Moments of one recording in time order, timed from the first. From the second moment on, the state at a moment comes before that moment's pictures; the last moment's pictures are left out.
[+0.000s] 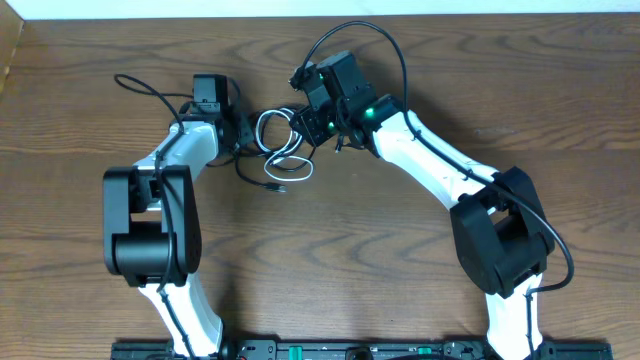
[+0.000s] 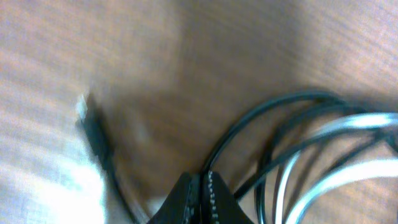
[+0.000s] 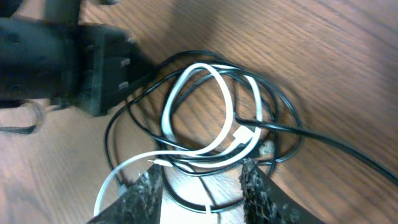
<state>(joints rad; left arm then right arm) 0.00 2.00 1.23 -0.37 0.04 -0.40 0.60 2.10 1.64 -0.36 -0.32 0.09</state>
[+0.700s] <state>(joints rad) 0.08 1.85 1.25 -0.81 0.13 -0.43 0.59 2.10 1.64 -0.48 -0.31 0.07</state>
